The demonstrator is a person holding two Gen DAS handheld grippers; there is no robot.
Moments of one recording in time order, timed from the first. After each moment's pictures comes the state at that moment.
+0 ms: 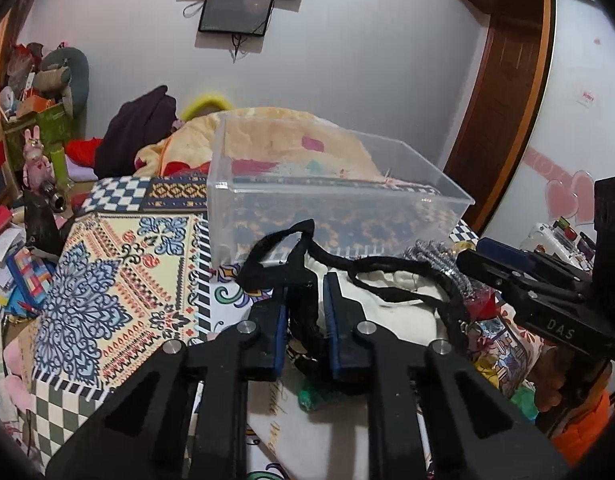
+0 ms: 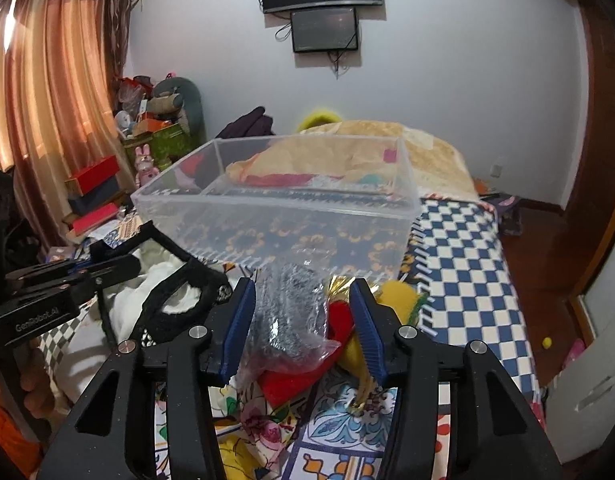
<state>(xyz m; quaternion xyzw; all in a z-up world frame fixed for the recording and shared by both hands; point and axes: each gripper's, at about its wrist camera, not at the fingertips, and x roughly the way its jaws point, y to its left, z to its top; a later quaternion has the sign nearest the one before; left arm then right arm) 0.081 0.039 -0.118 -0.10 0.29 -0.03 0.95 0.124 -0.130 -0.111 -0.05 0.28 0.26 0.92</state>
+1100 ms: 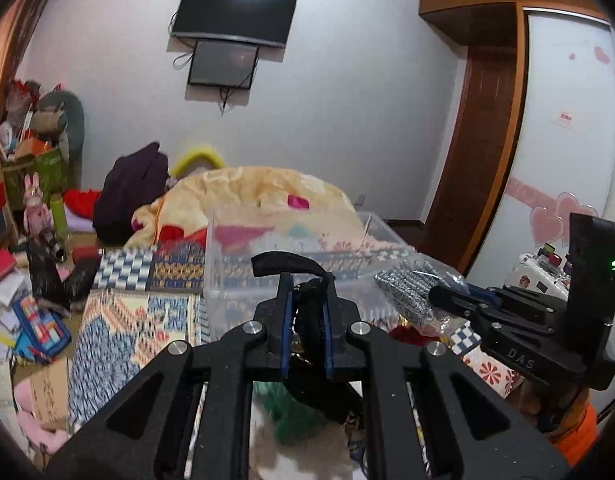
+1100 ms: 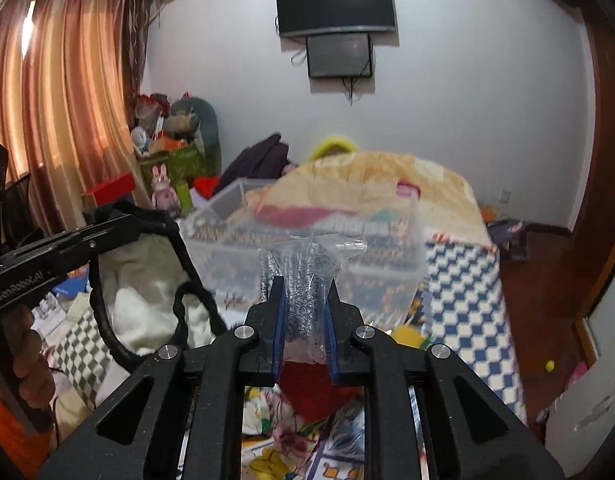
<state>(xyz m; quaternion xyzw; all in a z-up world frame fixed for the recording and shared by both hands) 0.065 0.030 -0.044 -0.08 0.21 -0.04 0.97 0.112 -0.131 -0.074 -0.05 0.23 0.28 0.93</state>
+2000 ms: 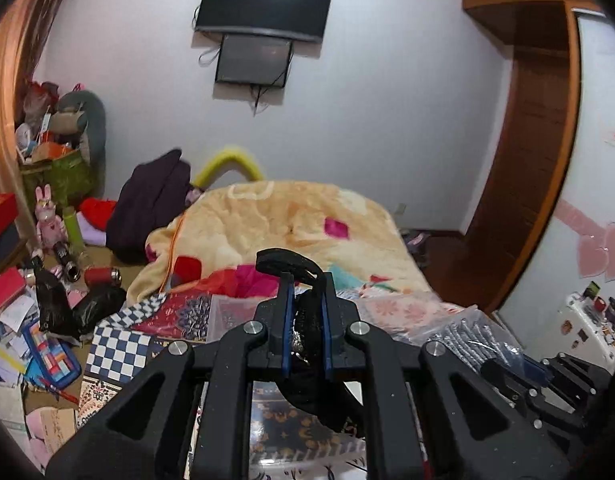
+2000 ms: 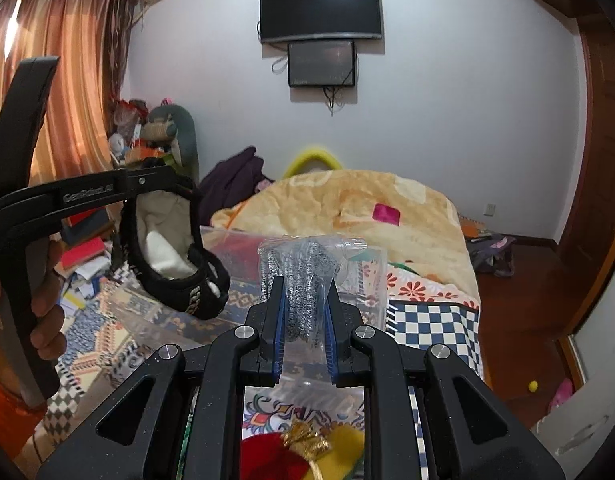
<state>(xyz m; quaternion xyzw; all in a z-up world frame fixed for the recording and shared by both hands) 0.210 0.047 -0.018 -0.10 0.24 0.04 0.96 0.177 -0.118 -0.062 -0.06 0.23 0.25 0.94</state>
